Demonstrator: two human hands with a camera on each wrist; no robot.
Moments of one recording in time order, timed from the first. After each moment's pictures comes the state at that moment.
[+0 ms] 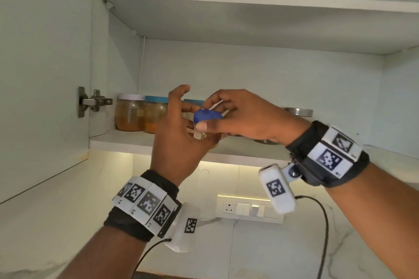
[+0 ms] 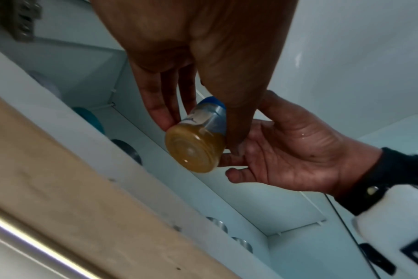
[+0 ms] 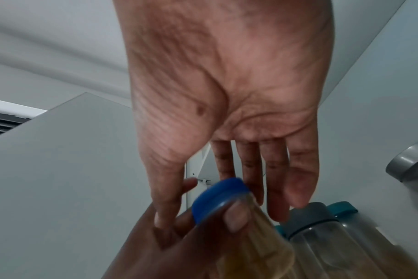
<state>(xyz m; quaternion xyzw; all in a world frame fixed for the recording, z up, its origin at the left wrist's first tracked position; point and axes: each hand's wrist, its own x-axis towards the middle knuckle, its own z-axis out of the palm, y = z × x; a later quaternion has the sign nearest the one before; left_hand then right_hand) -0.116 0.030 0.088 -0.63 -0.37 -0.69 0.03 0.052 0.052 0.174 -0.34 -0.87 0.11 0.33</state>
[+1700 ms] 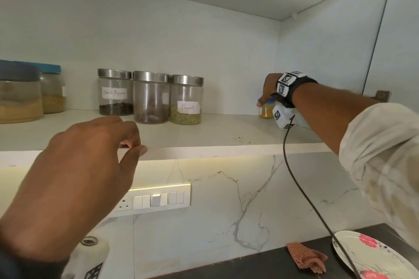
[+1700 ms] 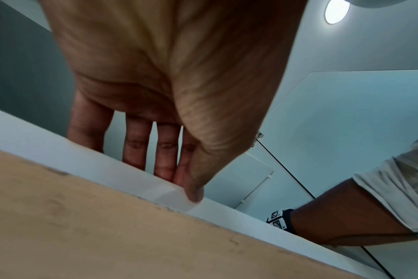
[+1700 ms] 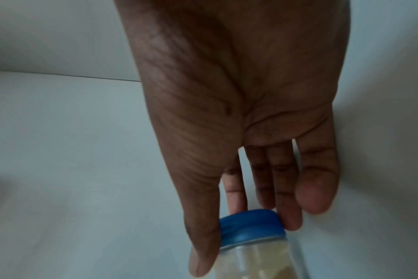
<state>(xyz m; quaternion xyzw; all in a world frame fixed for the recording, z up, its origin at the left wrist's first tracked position) 0.035 0.067 0.063 -0.73 -0.49 -0.45 0.18 0.460 0.349 0.218 -0.77 -0.61 -0.18 0.04</state>
